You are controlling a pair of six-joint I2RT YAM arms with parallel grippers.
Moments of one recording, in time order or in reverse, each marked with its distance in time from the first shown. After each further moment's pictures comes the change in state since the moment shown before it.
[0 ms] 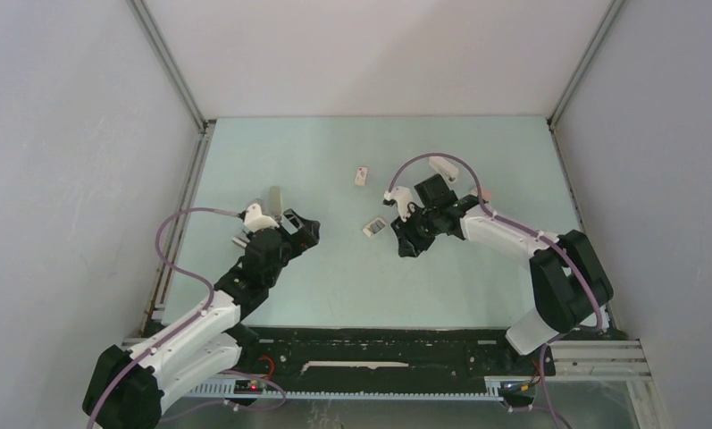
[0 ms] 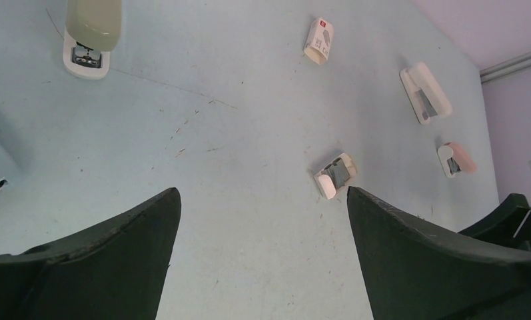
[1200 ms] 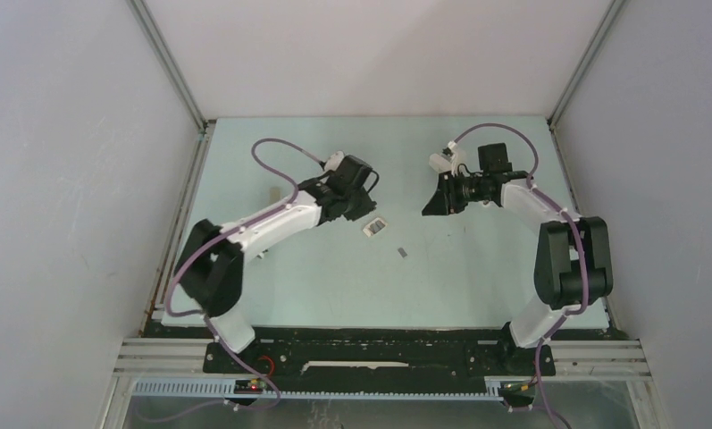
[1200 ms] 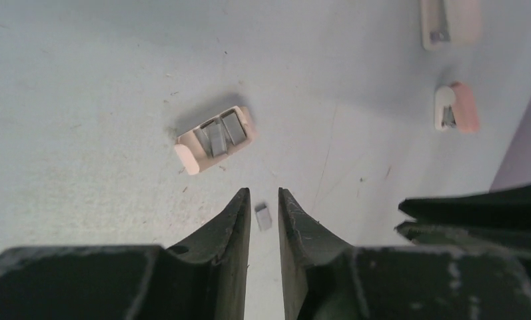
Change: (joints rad) left arm -0.171 0.933 1.001 -0.605 0.153 -0.317; right arm -0.440 0.137 0.121 0.080 -0.468 0.162
